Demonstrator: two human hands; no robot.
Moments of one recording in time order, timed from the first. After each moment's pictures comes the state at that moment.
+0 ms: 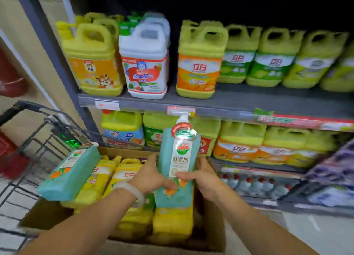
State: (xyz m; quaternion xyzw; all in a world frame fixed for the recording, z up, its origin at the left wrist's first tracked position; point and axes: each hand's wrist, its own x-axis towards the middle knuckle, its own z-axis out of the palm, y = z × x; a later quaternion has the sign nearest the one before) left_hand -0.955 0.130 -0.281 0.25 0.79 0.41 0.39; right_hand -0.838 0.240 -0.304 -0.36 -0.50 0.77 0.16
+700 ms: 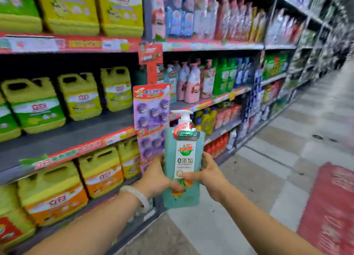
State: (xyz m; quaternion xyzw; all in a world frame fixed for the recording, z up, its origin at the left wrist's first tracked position) left_hand -0.445 0.374 -0.203 0.61 0.52 0.36 0.47; right_hand -0.282 0.375 -0.221 -0.49 -0.45 0.55 0.51
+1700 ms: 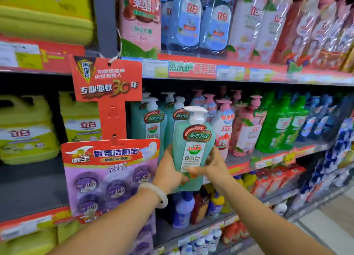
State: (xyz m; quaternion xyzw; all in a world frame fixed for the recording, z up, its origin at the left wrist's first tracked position) left_hand -0.308 0.834 -0.177 0.54 0.55 0.53 0.35; right_hand -0.170 0.891 -0.187 -0.41 -0.60 0.52 0.45
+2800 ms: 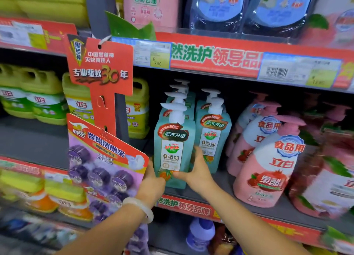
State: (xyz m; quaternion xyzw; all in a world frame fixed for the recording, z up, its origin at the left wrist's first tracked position) left_hand -0.308 0.885 -0.207 0.20 0.77 0.57 0.23; right_hand -0.244 0.995 -0.207 -0.23 -0.81 0.49 0.24
